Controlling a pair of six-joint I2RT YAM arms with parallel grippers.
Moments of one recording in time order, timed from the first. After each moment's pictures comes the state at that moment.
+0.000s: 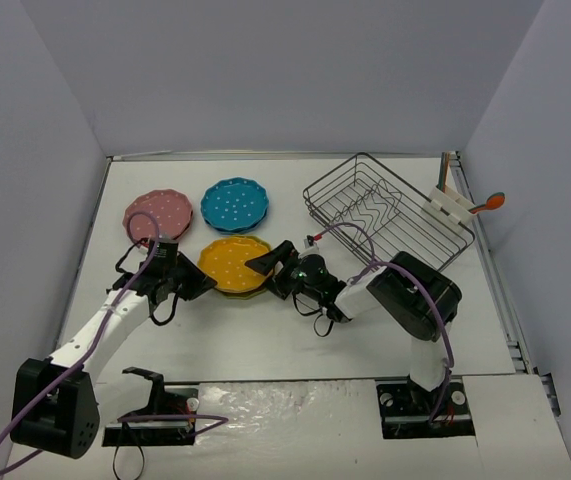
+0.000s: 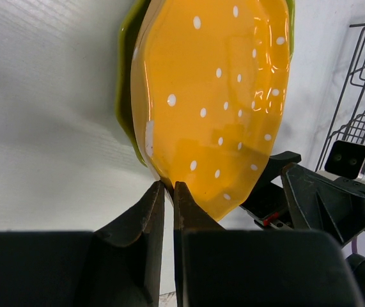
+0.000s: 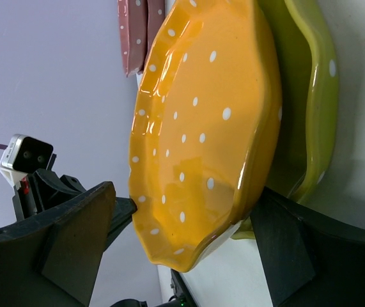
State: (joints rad) left arm -0.24 1.11 0.66 -0.43 0.18 -1.03; right arm 0.80 1.89 0.65 0.94 -0.07 1.42
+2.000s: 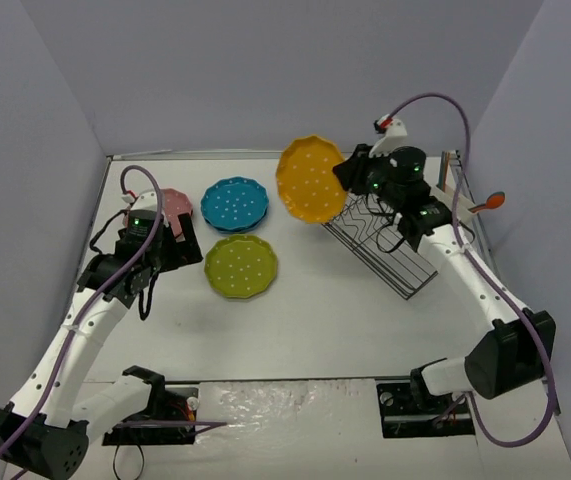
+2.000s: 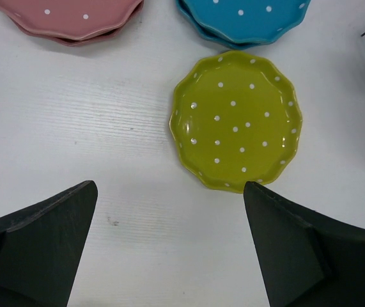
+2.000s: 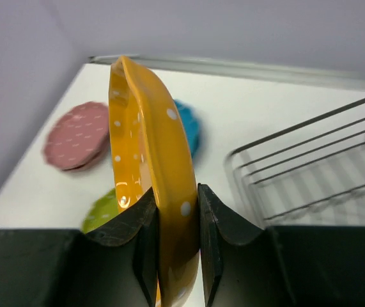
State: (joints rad) left arm -0.32 0.96 1.05 -0.79 -0.19 -0.48; right arm 0.40 1.37 1.19 -0.02 -0.17 0.36
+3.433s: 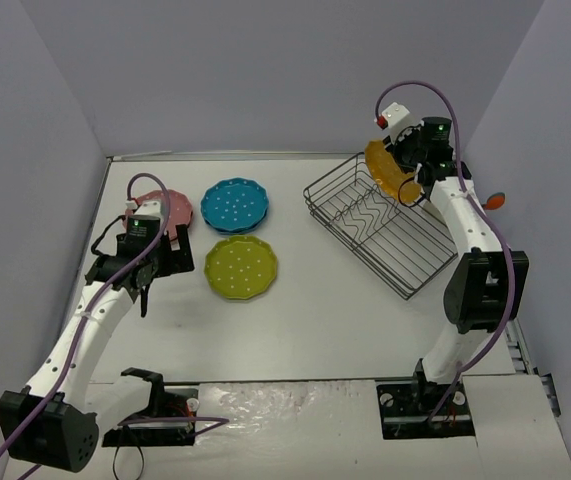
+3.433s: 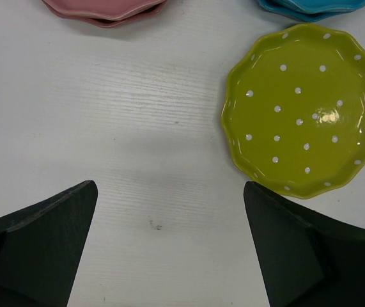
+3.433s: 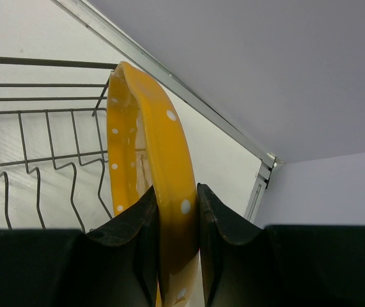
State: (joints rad) left arm -0.20 1.04 0.95 -0.72 -0.16 -0.30; right arm 0.02 1.77 1.57 -0.25 -0.16 -0.65
